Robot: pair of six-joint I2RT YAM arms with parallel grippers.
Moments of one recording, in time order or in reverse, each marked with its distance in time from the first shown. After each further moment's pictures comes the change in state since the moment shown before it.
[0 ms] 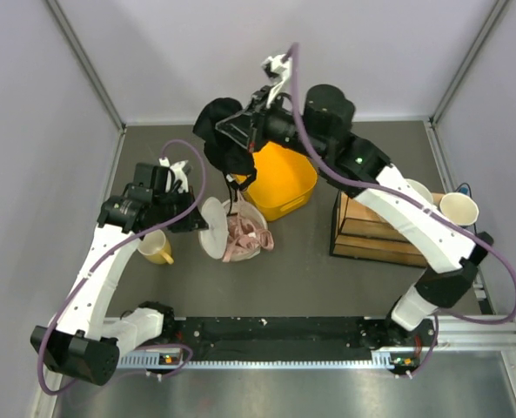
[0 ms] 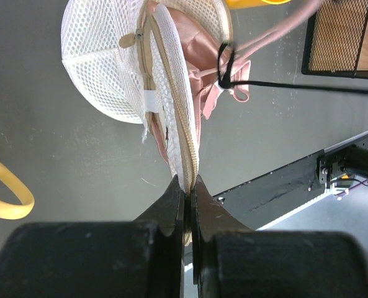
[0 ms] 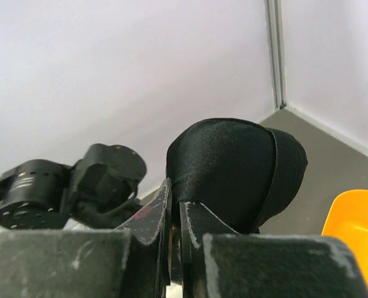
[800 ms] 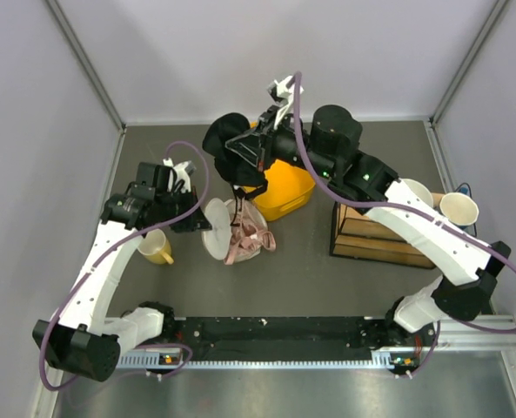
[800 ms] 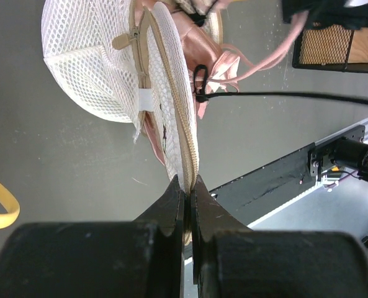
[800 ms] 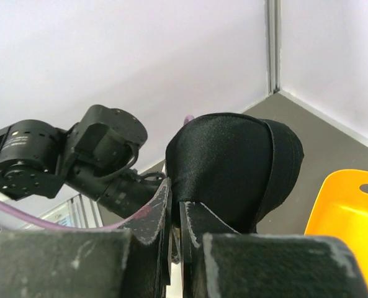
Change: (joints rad) left arm 0.001 0.024 -0.010 0.013 0.046 -0.004; right arm 0.010 -0.135 -0.221 0.071 0.009 -0.051
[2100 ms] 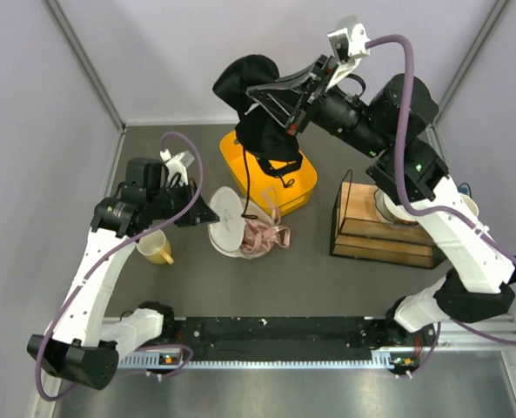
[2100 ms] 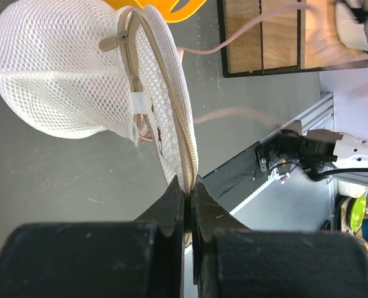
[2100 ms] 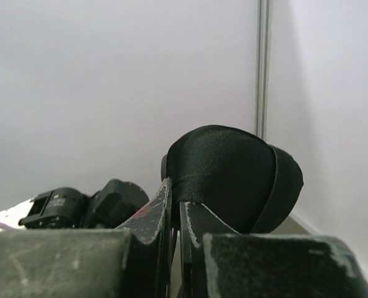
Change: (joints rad) left arm 0.000 -0.051 0.065 0.059 0.163 -0.064; right arm -0.047 -0.060 0.243 0.036 -0.074 -0.069
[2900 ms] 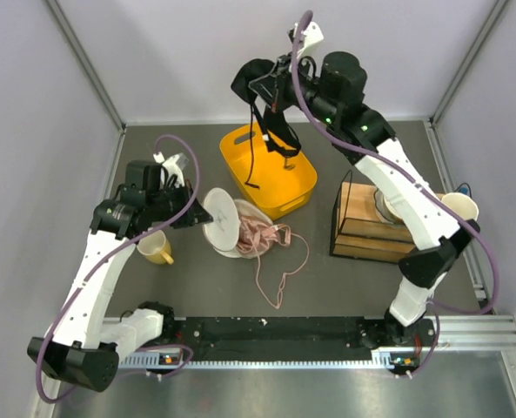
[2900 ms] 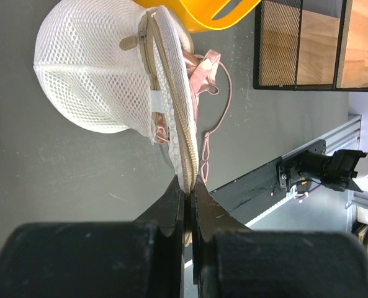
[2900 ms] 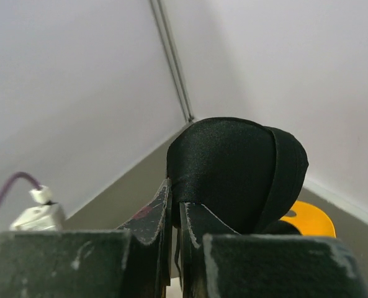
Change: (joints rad) left arm 0.005 -0.009 -0.034 -0.007 -0.114 -0.015; right arm -0.192 0.280 0.113 -0.120 0.076 0.005
